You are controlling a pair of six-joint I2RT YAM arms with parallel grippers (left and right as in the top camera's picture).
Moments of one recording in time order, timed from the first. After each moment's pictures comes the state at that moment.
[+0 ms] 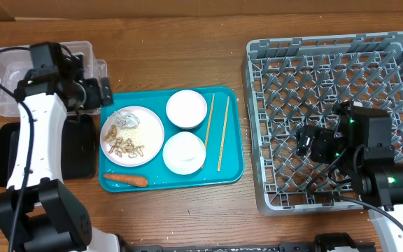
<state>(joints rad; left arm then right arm) 0.22 1.69 1.41 -0.90 0.16 0.02 0.05 0.96 0.97 -0.95 -0.09 0.25</state>
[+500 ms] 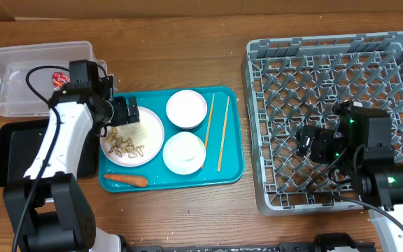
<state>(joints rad) 0.11 1.69 1.20 -0.78 0.15 -0.10 0.05 0.96 0.97 -0.95 -0.09 0.25</state>
